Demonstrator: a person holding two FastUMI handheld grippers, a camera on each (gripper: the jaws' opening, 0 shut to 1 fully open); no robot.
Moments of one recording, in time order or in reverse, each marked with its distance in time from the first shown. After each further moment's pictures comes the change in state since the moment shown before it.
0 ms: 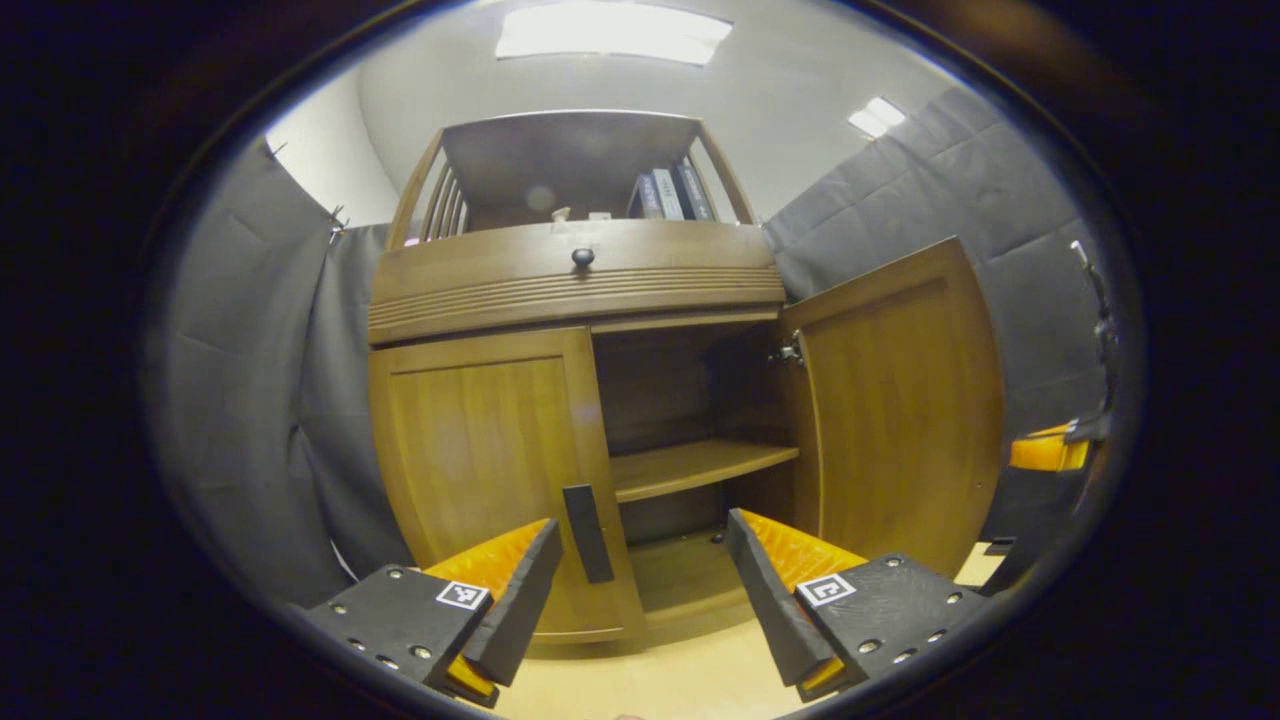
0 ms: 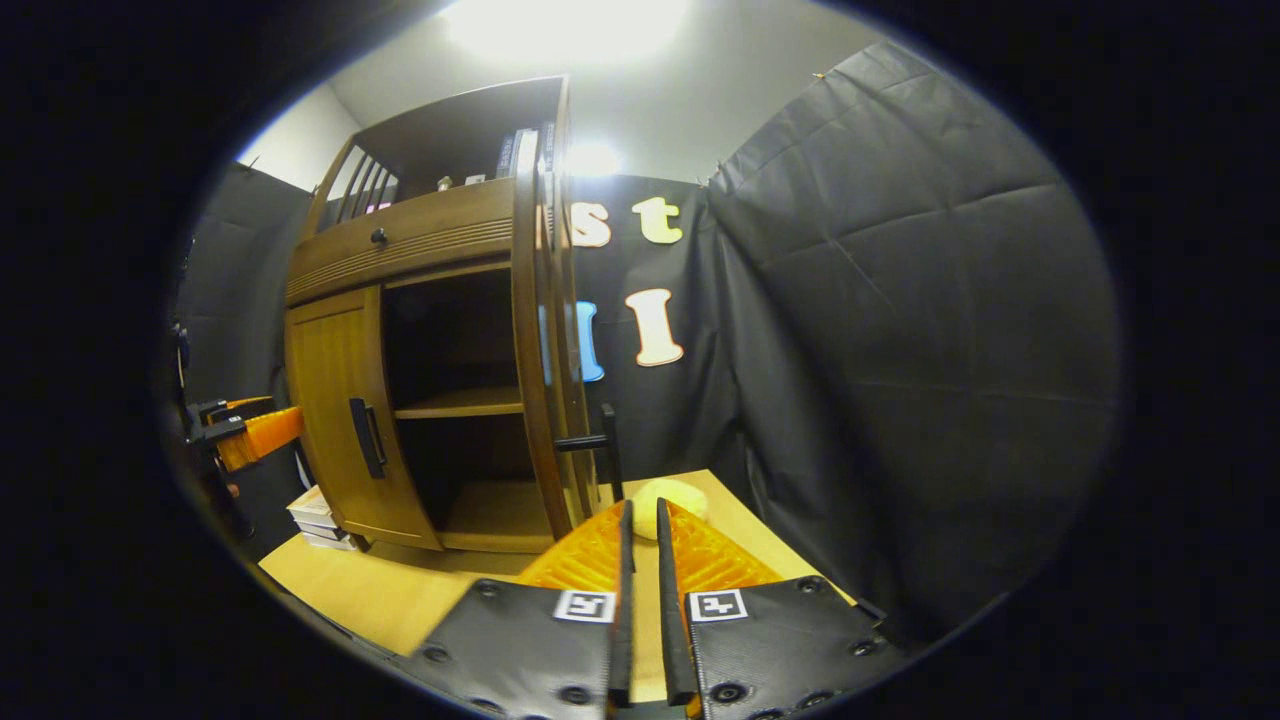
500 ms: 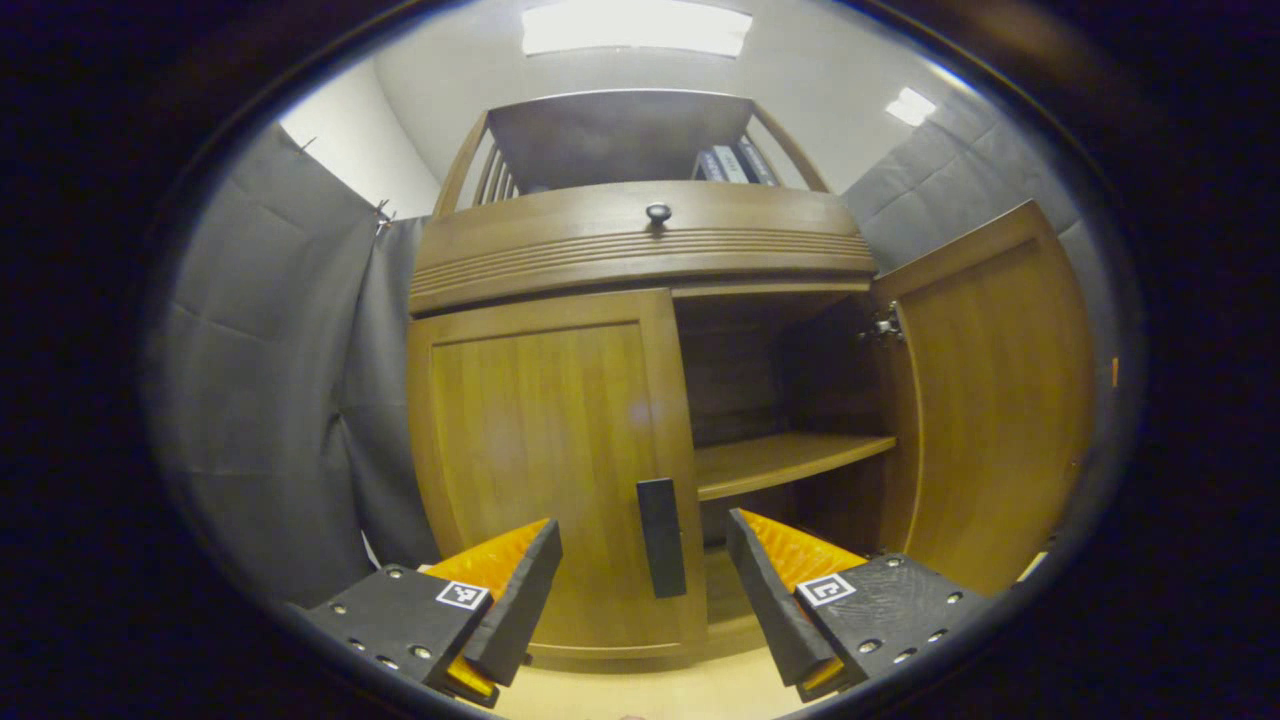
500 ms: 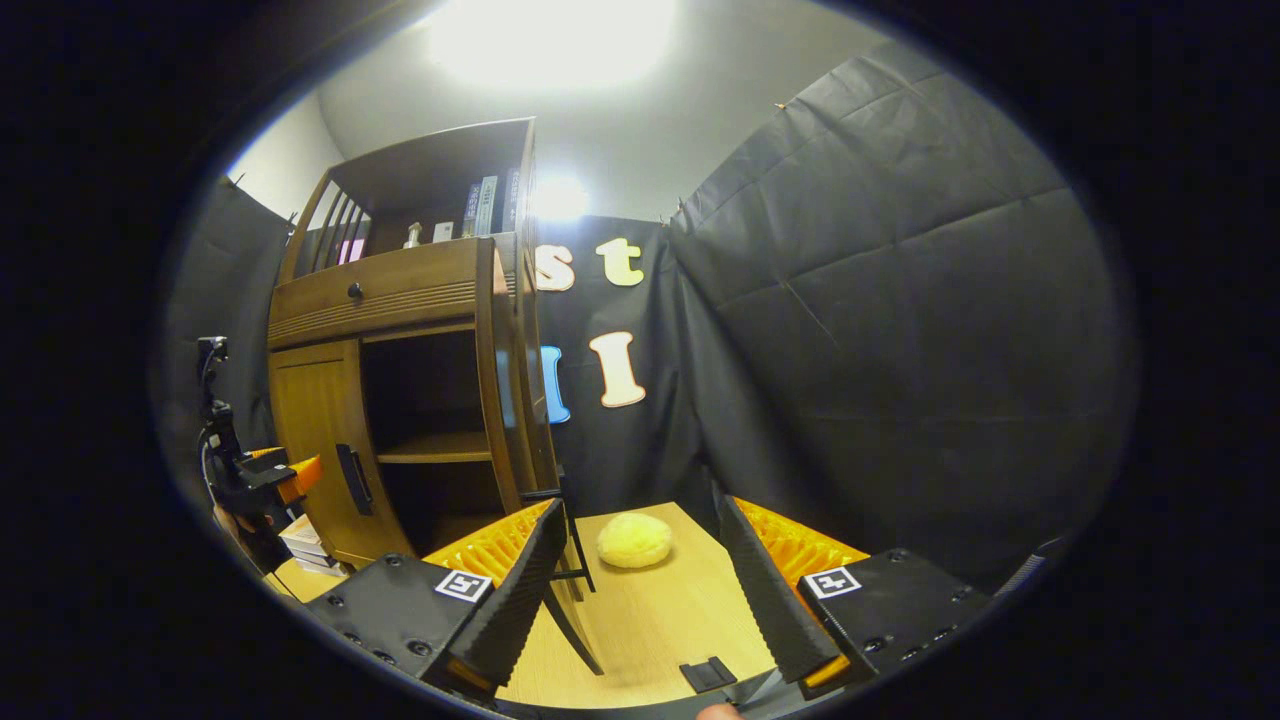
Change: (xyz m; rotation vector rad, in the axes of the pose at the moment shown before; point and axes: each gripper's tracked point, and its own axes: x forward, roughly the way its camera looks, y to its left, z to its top) left arm 0.046 0.049 -0.026 -0.015 0.012 0.162; right arm -0.037 -0.033 0.038 0.015 -0.095 -0.116
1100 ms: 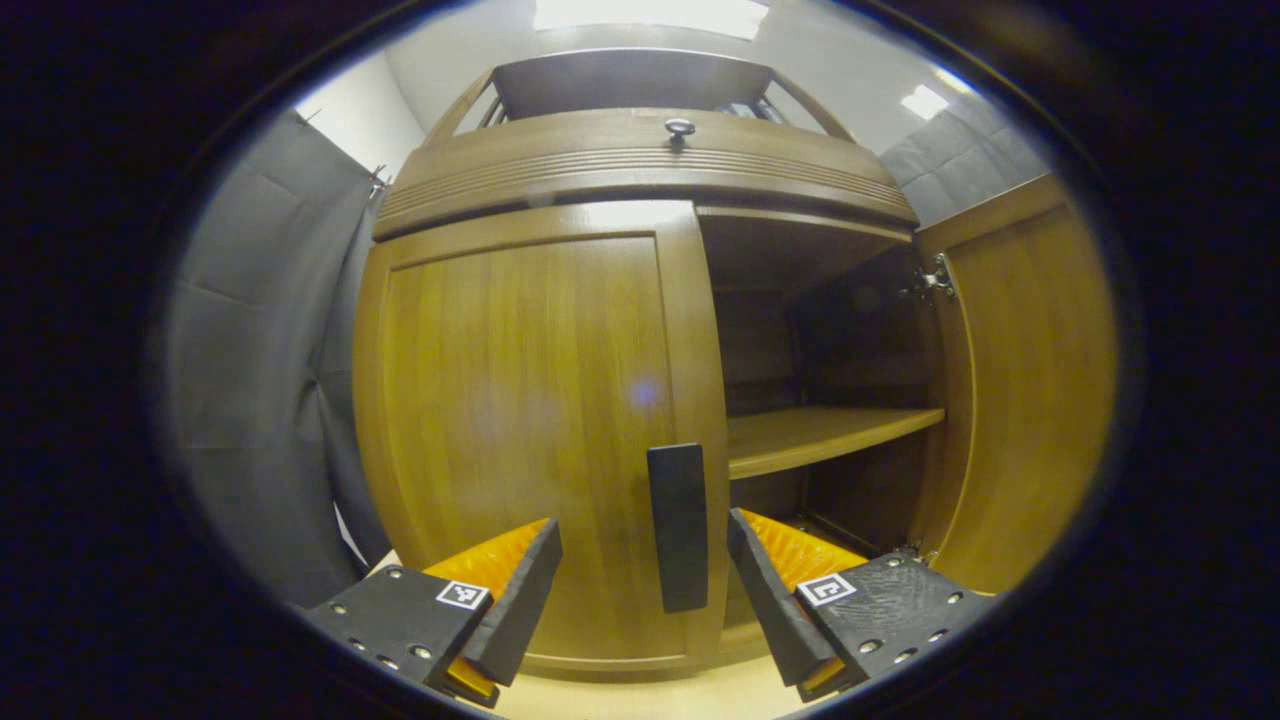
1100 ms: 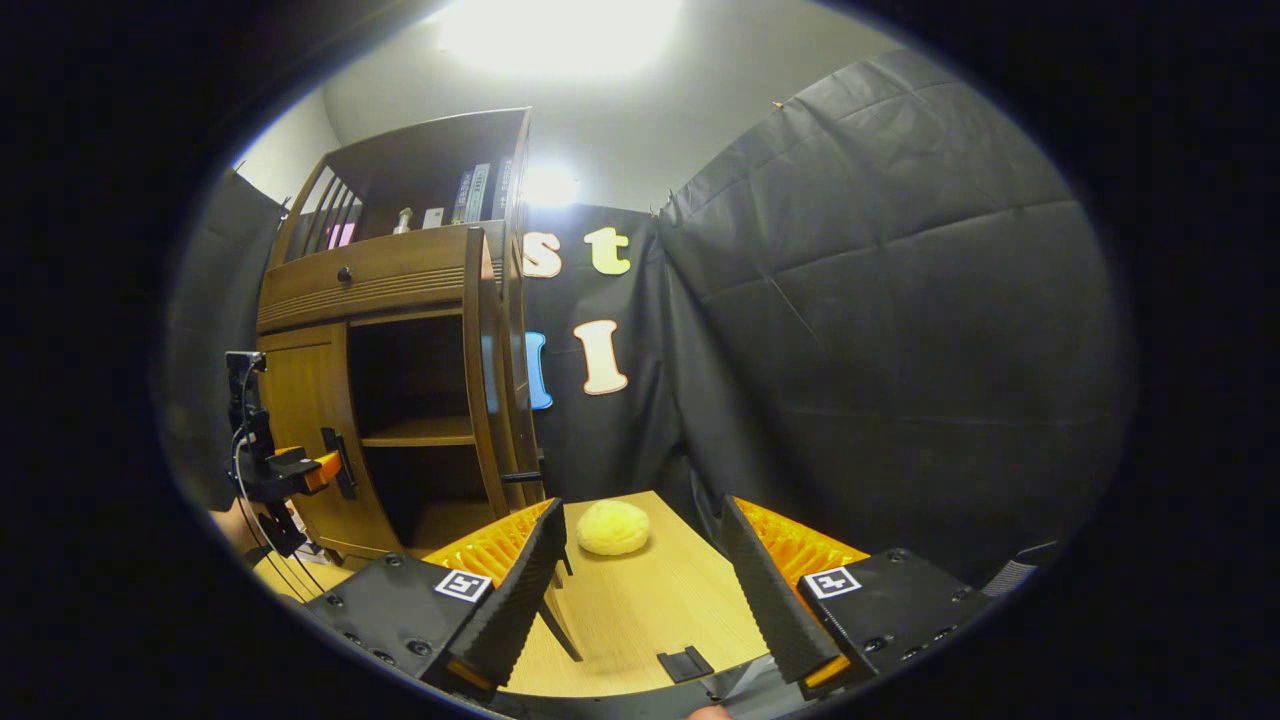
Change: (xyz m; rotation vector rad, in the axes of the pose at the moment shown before) left arm 0.053 0.001 -0.040 -0.037 0.071 -0.024; right arm -0.011 -0.010 -0.005 -0.024 0.040 -0.043
